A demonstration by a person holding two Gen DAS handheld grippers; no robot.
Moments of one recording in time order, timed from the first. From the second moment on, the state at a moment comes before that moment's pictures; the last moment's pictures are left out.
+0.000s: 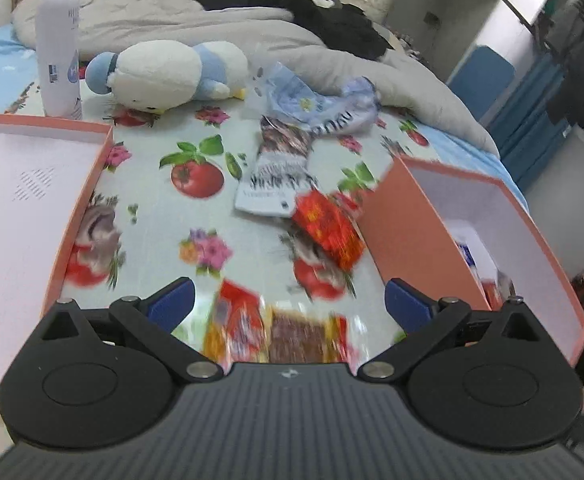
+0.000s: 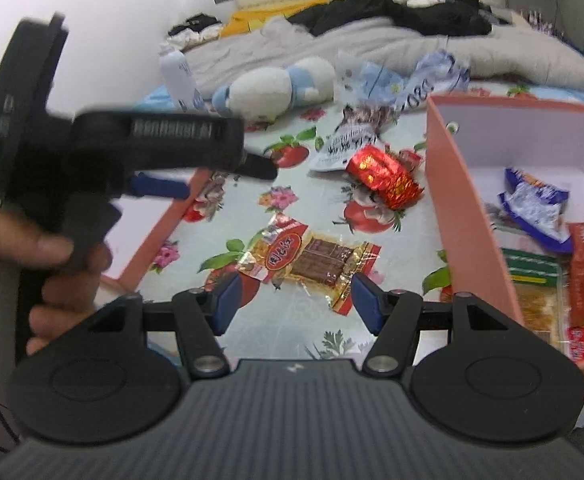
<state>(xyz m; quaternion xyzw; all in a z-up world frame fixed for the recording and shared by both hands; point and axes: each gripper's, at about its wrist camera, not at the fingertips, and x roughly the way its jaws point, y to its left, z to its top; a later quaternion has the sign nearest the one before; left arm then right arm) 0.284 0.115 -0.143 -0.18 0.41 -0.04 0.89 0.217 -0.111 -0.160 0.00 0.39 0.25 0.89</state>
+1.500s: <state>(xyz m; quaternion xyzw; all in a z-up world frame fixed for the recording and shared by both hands) 0.507 0.132 -0.228 -0.11 0.49 -0.06 0.86 0.298 -0.054 -0.248 -0.15 0.43 0.30 0.84</state>
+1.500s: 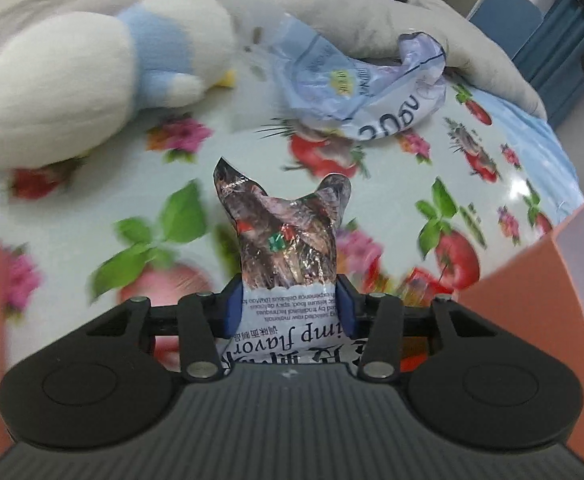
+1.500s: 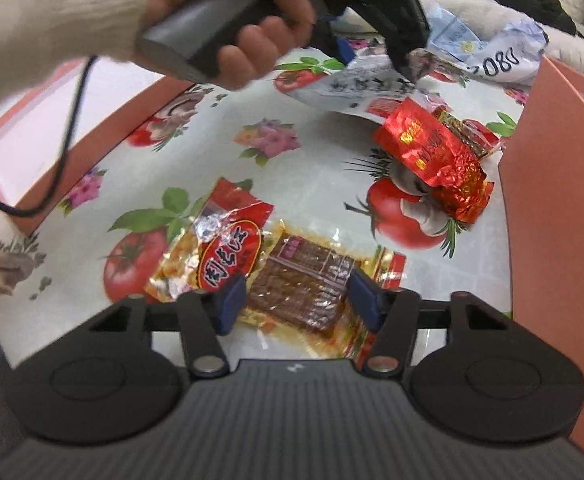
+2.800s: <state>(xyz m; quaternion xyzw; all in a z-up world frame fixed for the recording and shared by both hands) 0.230 0.093 -0.229 -0.12 0.52 -0.02 0.85 0.201 -0.156 -0.247 0.16 0.45 0.12 0.87</state>
